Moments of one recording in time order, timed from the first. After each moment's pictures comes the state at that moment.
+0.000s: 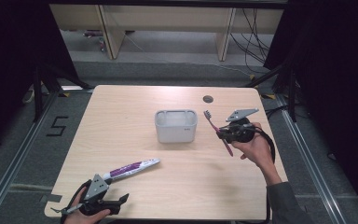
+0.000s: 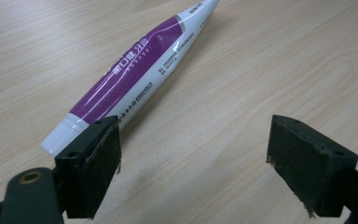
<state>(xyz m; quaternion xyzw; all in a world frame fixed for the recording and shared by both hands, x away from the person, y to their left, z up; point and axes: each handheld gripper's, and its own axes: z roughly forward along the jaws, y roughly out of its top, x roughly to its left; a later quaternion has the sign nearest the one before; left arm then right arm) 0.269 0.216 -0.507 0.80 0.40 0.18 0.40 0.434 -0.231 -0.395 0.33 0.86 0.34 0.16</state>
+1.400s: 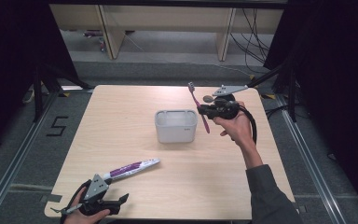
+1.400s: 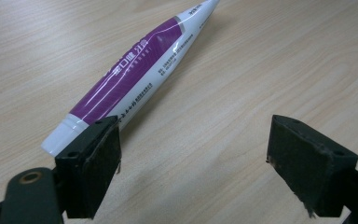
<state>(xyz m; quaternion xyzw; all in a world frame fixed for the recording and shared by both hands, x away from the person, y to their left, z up) 0.269 0.216 -0.506 0.80 0.40 0.18 0.40 0.477 -0.183 -0.354 0.32 0.82 0.46 0.15</state>
